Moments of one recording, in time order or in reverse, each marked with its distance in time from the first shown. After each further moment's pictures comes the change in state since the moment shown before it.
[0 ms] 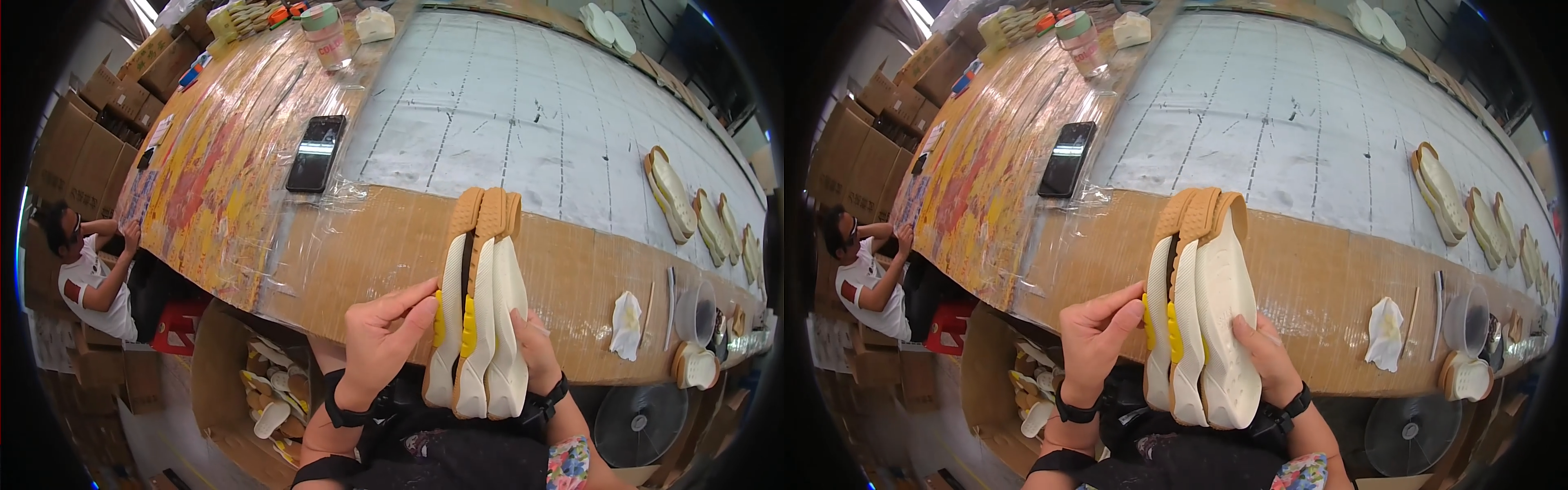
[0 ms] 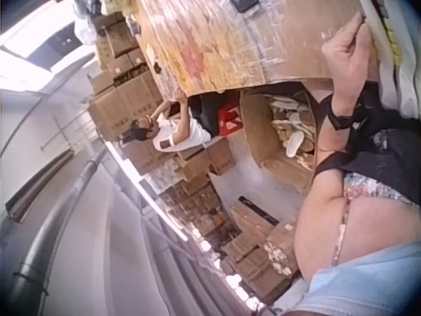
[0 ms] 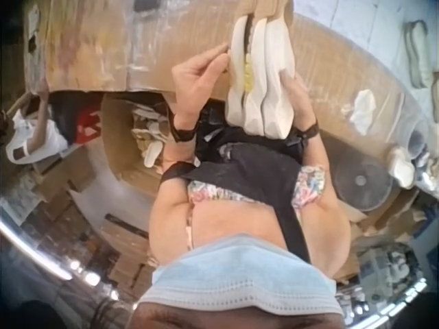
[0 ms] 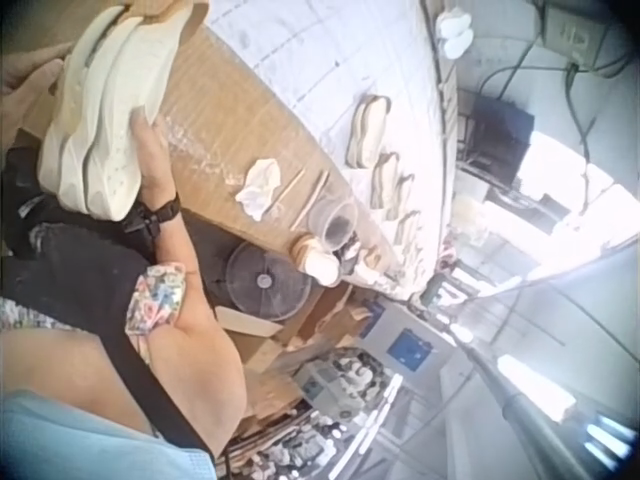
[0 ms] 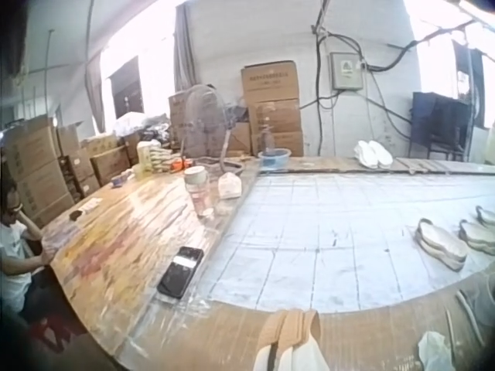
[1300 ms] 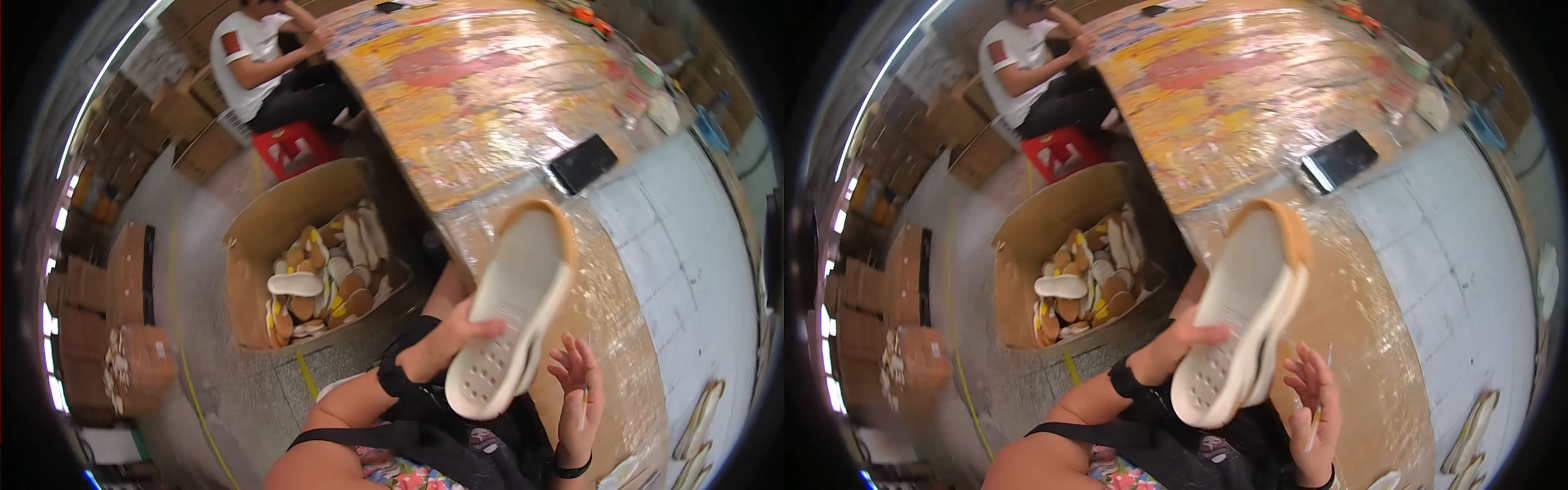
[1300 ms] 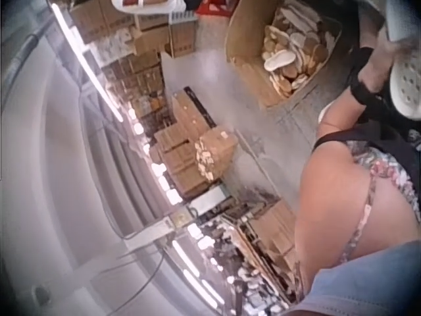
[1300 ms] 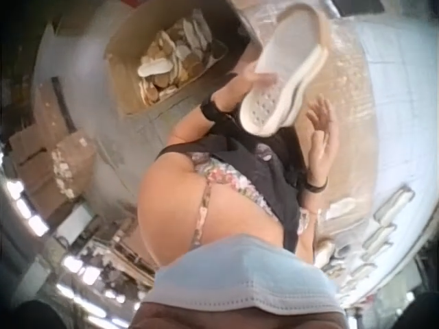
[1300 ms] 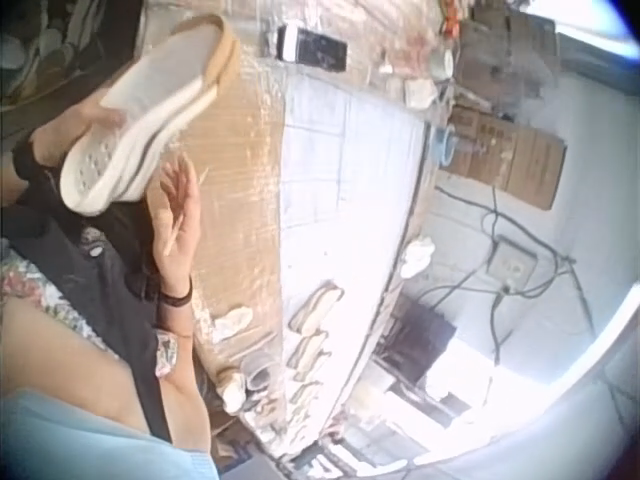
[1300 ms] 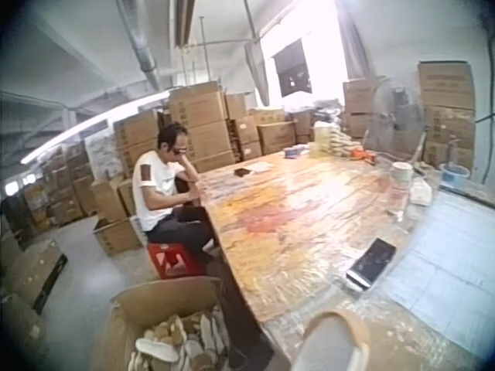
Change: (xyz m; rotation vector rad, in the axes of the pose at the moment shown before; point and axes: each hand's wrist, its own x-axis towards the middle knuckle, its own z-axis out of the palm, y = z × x) left_hand -0.078 -0.059 -0.076 -0.810 0.305 -0.259; right_hand 0.014 0.020 0.077 -0.891 -0.445 -0.269
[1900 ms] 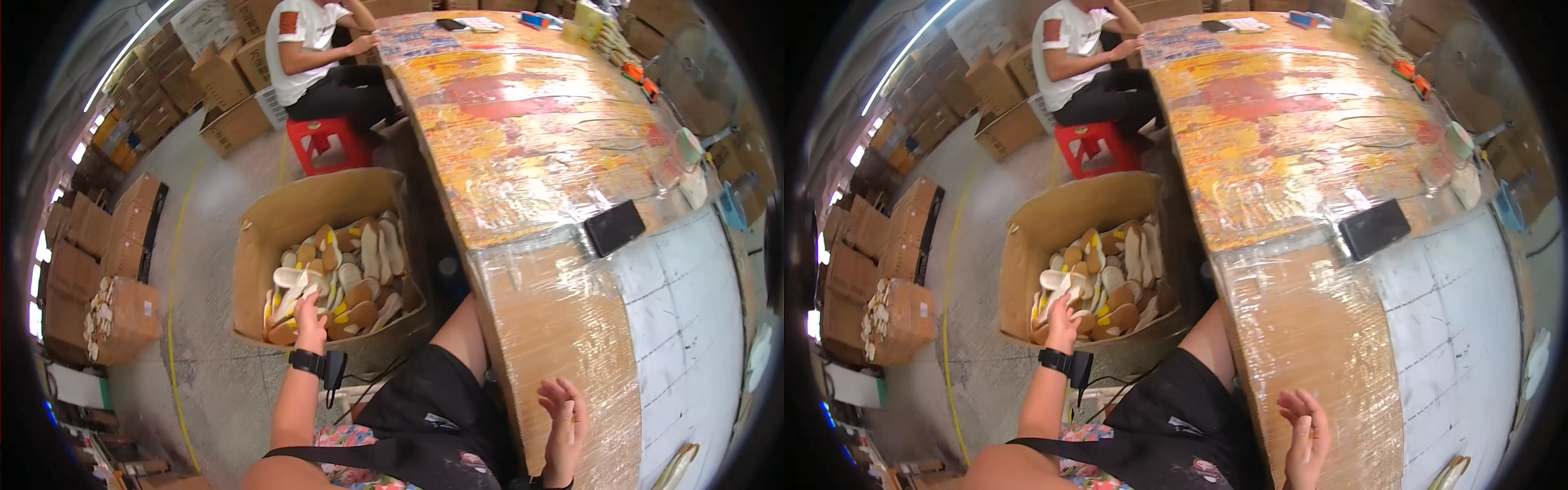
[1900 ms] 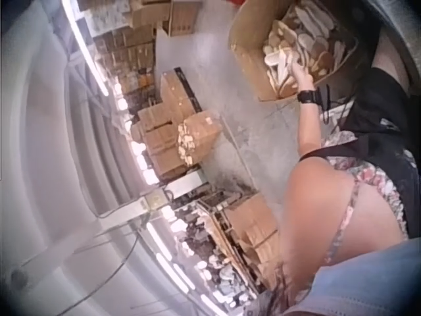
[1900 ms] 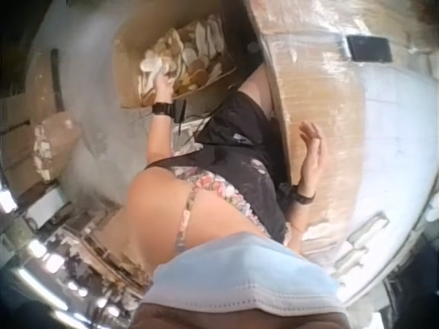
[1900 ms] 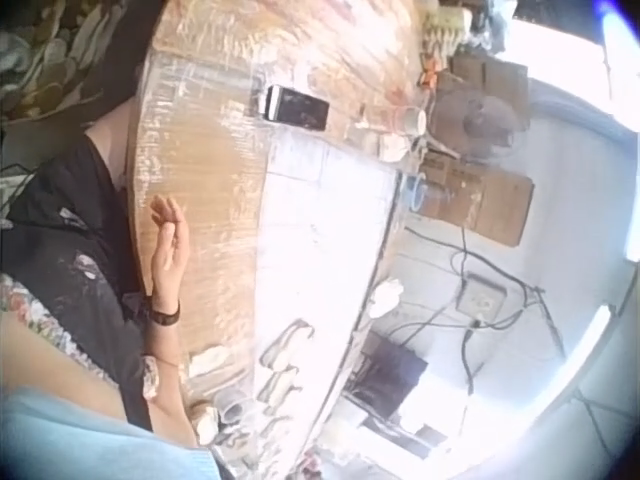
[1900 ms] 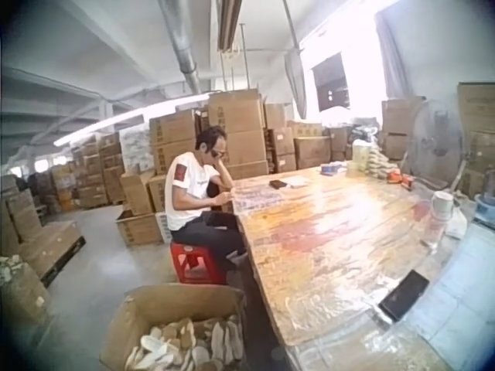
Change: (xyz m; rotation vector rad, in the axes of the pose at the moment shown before) left_hand -0.112 -0.010 -0.280 -0.133 1.508 0.329; right_hand 0.024 0.020 0.016 -0.143 0.012 0.114
